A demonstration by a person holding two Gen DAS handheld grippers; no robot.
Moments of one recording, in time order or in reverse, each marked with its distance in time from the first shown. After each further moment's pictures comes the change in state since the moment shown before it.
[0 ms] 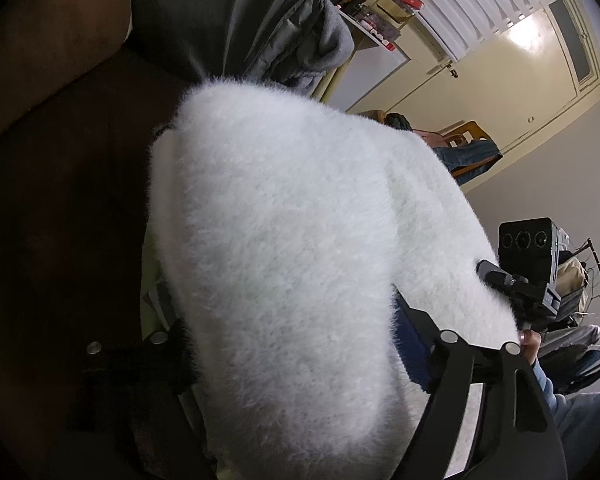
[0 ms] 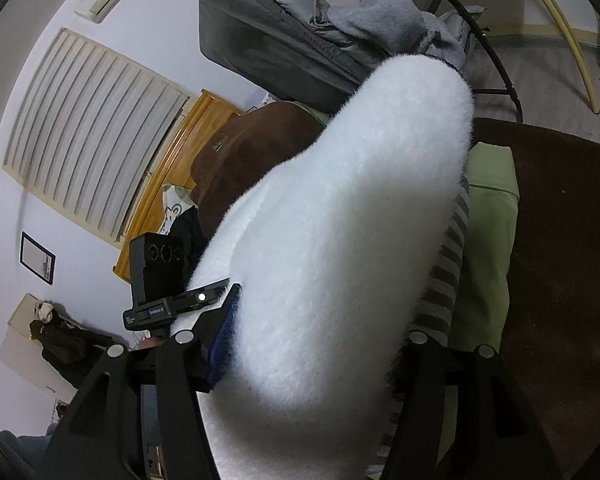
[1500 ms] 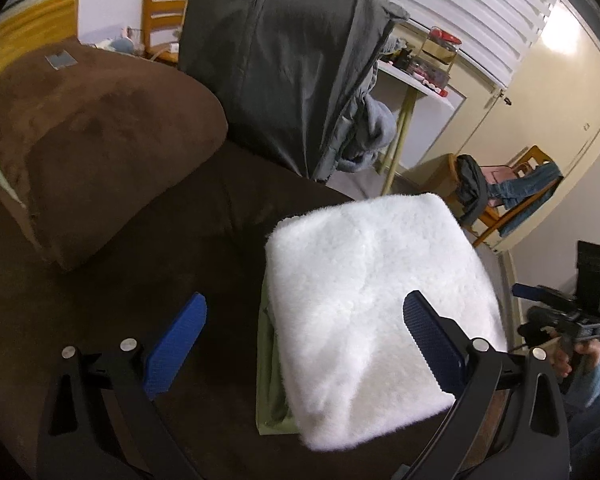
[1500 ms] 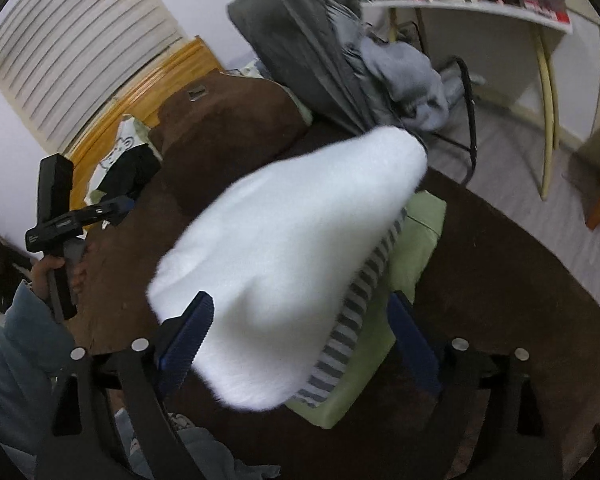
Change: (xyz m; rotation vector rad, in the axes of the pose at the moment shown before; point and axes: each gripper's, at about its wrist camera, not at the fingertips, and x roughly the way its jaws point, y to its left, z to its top) left arm -0.139 -0.063 -0.008 0.056 -0.207 0.417; right arm -0.068 0.080 -0.009 -0.314 0.095 -0.316
